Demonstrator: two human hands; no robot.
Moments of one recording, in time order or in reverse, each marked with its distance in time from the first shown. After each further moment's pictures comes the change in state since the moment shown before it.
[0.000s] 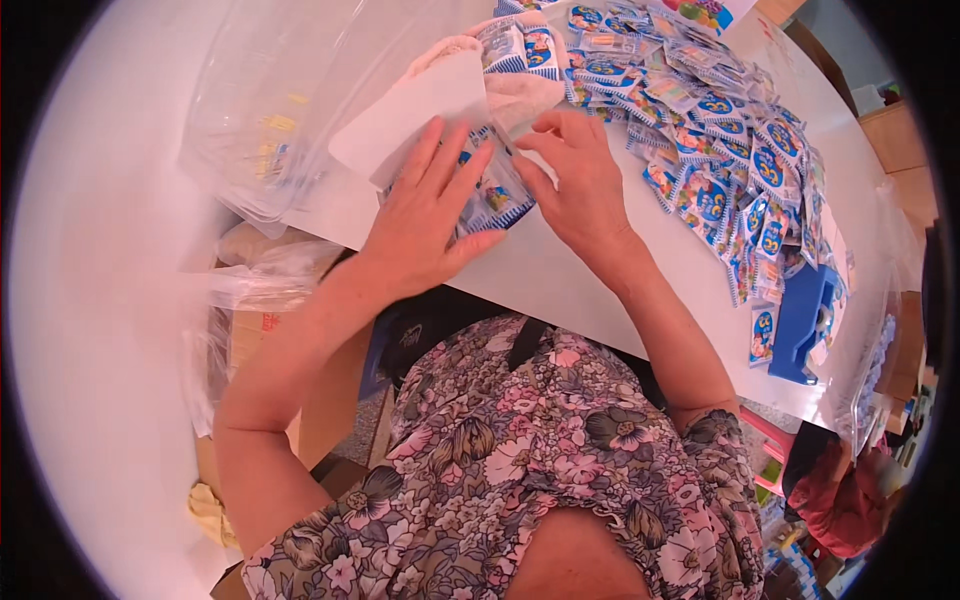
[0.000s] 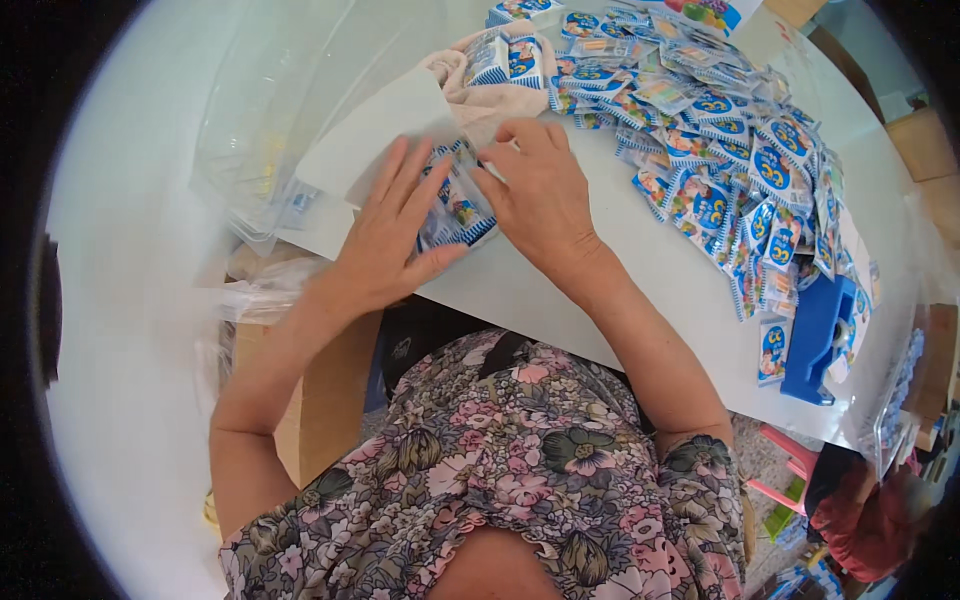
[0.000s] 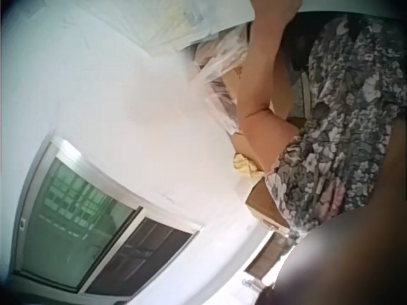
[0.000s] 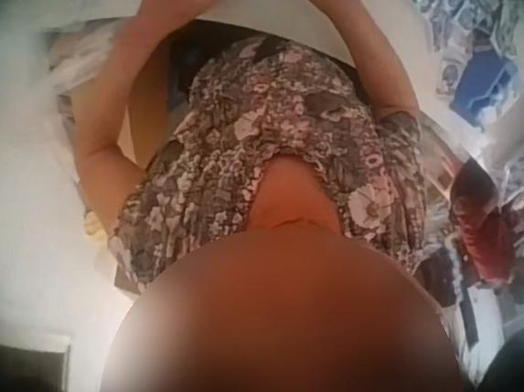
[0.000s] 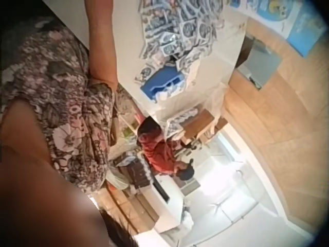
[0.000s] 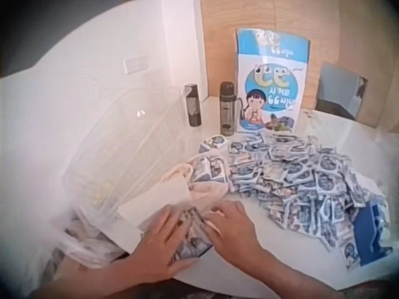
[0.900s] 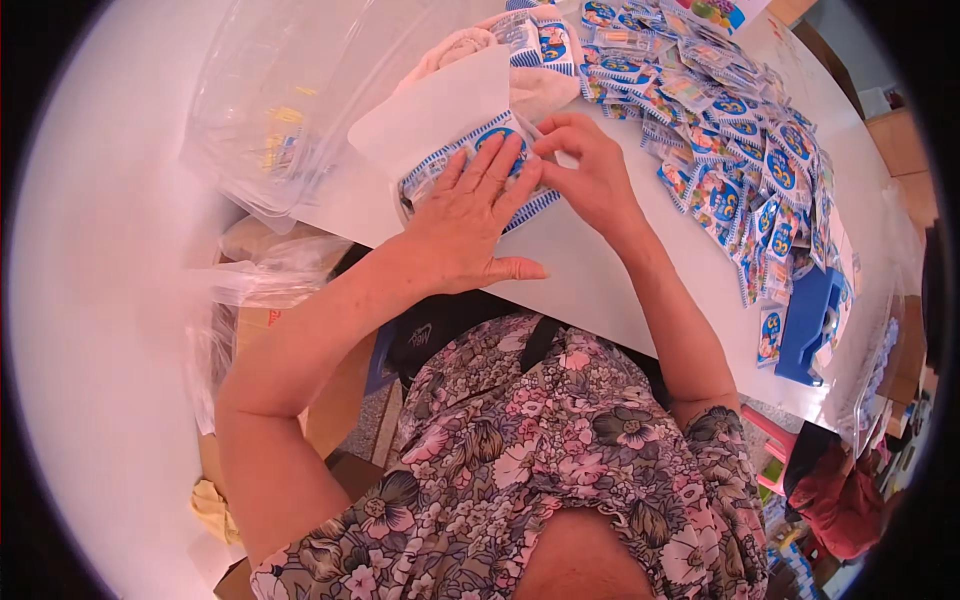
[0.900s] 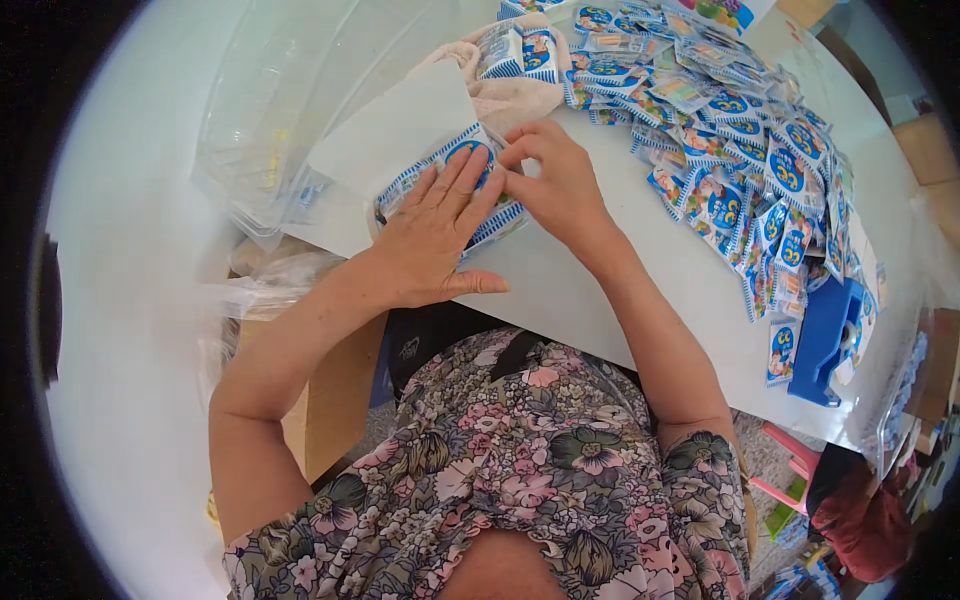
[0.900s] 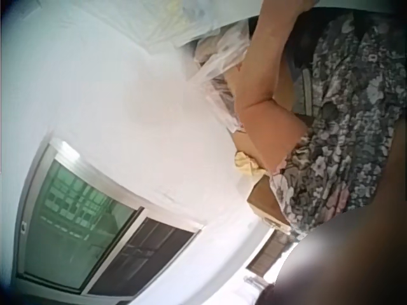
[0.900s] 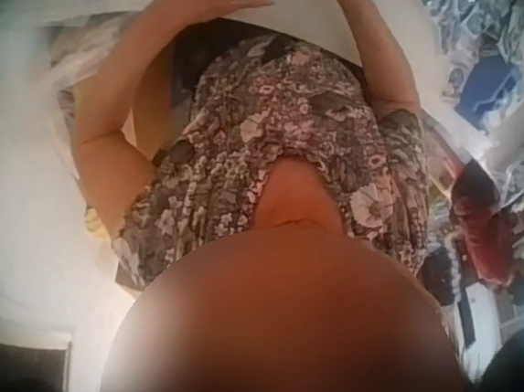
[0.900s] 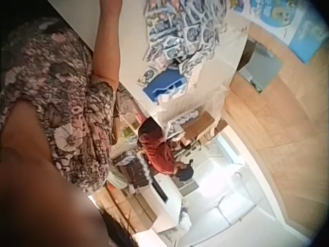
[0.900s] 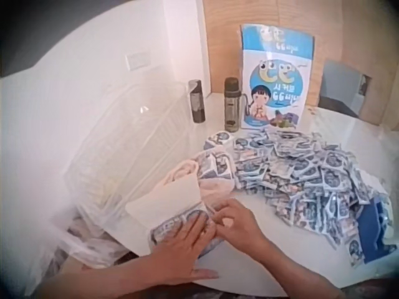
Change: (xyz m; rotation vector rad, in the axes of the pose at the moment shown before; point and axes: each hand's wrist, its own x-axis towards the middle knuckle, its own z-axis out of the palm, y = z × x) left_hand 0.010 0.007 0.019 0.150 -0.200 0.039; right_hand 0.000 0.021 0.017 0.449 -0.190 0.349
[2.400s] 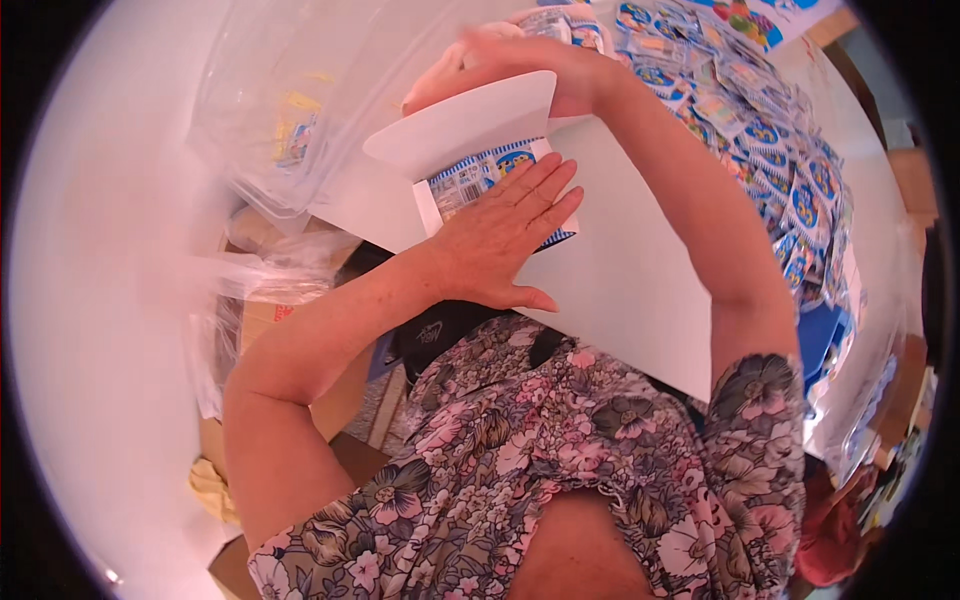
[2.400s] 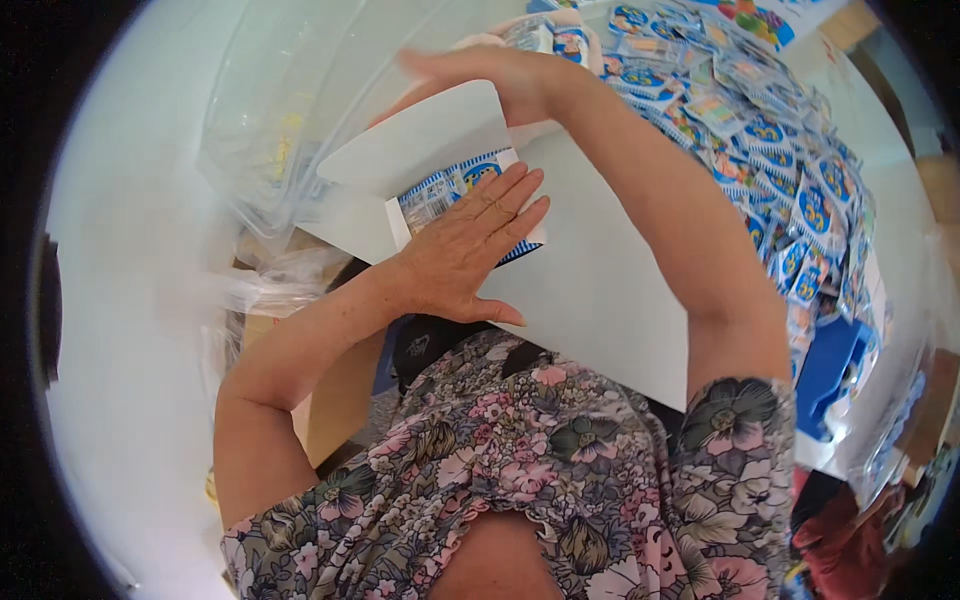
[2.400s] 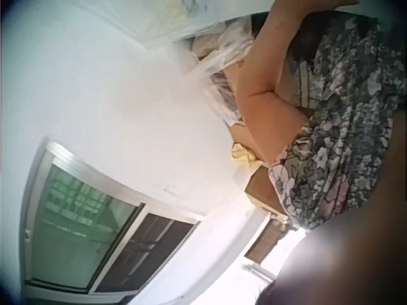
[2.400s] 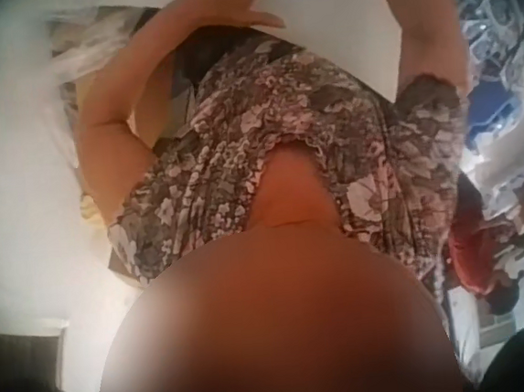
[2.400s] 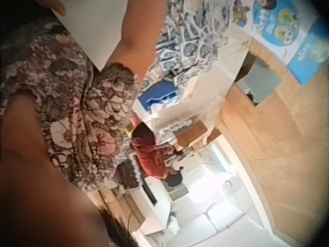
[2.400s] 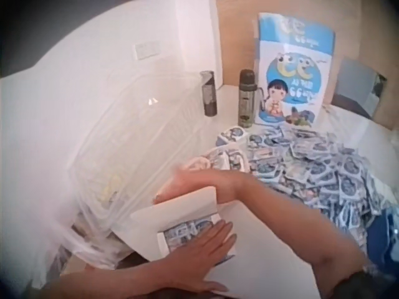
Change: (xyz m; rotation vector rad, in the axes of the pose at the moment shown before) left_hand 0.013 -0.007 0.010 -0.230 0.075 0.214; right_hand 0.136 -0.047 0.003 0.713 -0.998 0.191
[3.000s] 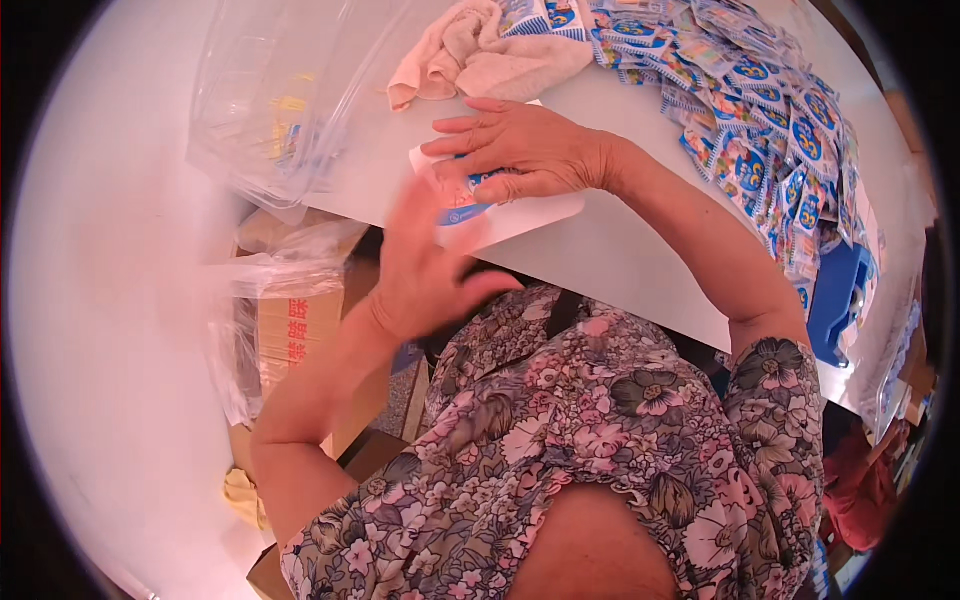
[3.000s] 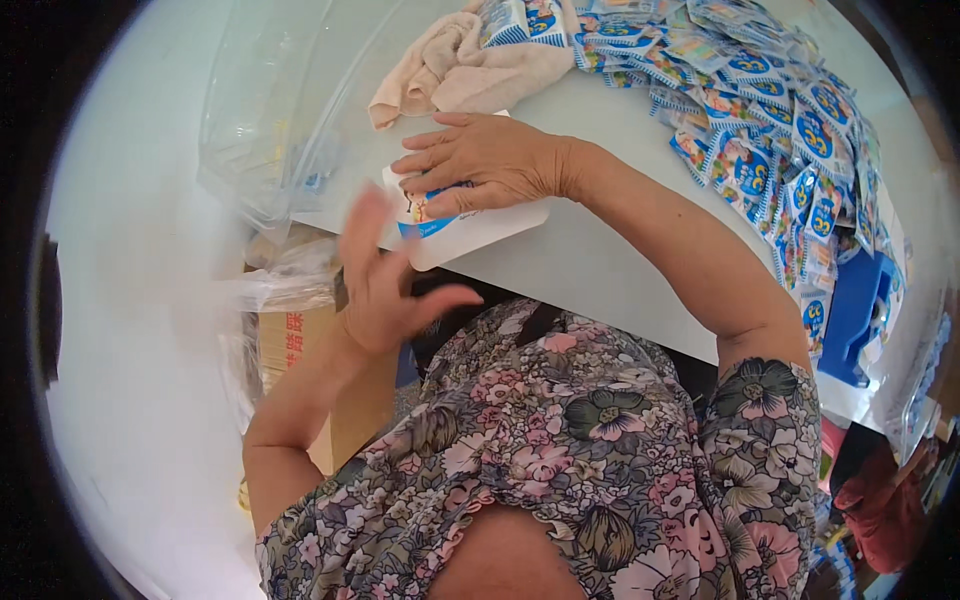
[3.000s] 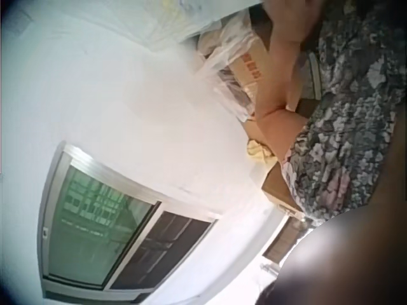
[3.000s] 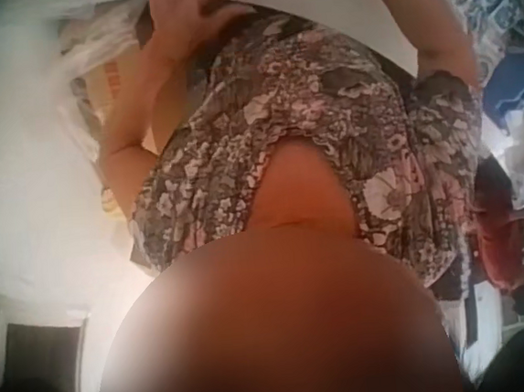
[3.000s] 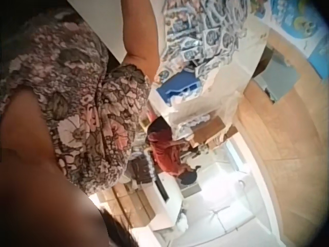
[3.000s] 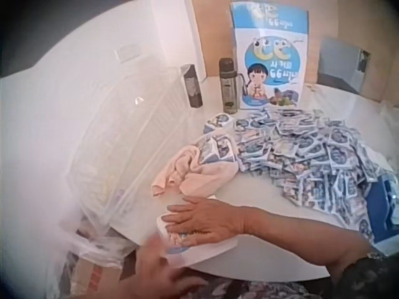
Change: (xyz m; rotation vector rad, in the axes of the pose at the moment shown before) left_hand -0.067 0.036 -0.011 0.191 0.535 0.048; right_hand -0.035 0.076 0.040 -1.227 -0.052 -0.388
